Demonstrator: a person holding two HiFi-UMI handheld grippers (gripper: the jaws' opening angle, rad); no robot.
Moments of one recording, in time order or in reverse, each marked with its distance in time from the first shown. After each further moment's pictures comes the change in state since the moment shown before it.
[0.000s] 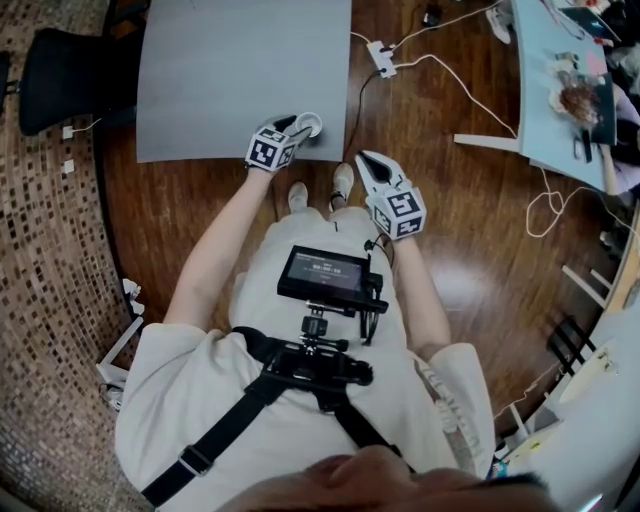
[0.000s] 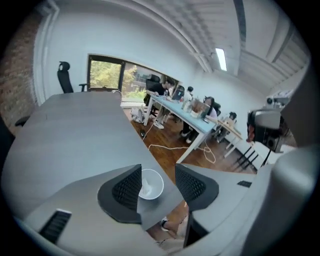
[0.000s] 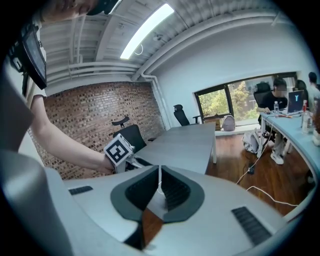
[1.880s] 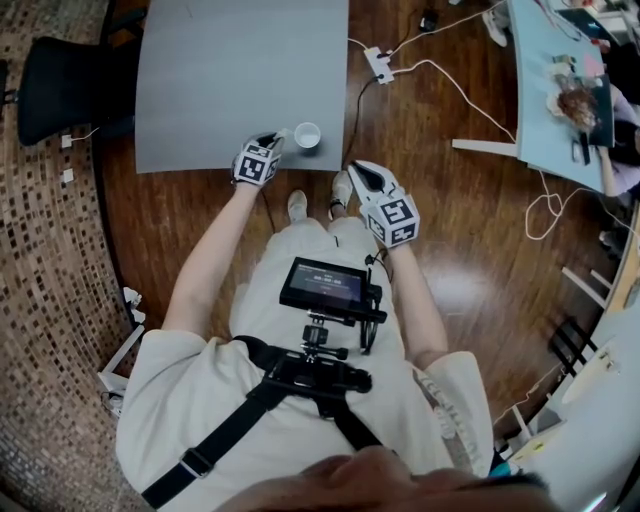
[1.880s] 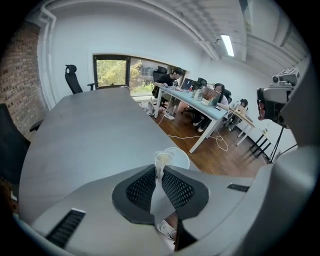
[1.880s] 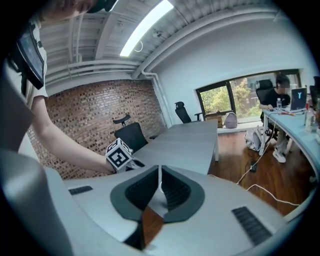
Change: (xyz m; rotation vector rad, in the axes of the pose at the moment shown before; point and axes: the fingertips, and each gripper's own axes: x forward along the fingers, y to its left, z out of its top) left arm -0.007 0.057 -0.055 0.038 0.104 0.162; right arm 0.007 0.000 -0.012 0.013 0.040 0.016
